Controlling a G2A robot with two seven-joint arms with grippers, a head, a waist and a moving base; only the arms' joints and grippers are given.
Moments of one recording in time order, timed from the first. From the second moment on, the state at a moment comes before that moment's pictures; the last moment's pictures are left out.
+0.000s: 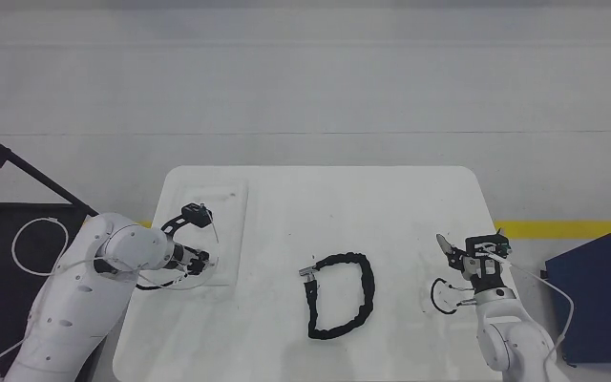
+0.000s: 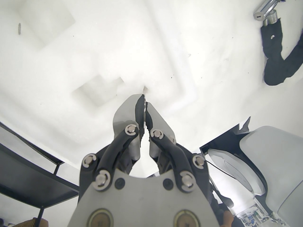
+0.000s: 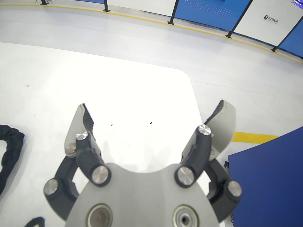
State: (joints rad) left arm 1.19 -0.86 -1.37 -1.70 0.58 -0.19 -1.50; right arm -1.73 -1.15 1.60 -1.80 -1.33 0.00 0.00
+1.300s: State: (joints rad) left arm 1.37 -0.82 -1.40 -1.90 0.86 -0.30 -1.37; right arm -1.73 -1.15 1.60 -1.80 -1.33 0.00 0.00
